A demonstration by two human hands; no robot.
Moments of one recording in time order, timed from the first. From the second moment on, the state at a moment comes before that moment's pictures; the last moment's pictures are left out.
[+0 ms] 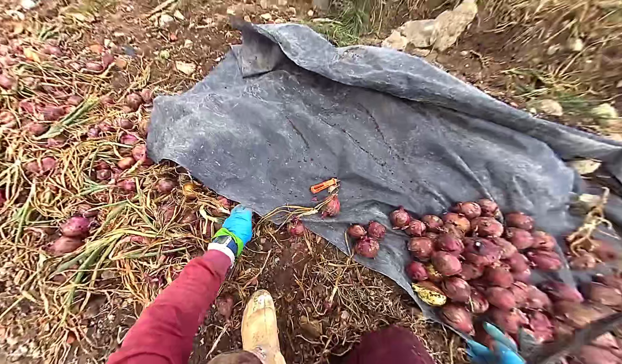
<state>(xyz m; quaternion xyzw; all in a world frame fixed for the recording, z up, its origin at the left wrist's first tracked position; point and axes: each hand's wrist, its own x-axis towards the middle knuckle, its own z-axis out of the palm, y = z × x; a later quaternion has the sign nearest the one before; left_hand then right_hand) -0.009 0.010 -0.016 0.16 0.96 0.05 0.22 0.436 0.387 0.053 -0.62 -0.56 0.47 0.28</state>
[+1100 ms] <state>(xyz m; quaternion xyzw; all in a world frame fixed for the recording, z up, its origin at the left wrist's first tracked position) 0.016 0.035 0.096 0.28 0.88 0.02 0.39 0.192 0.214 -0.003 -0.21 -0.68 0.66 -0.25</state>
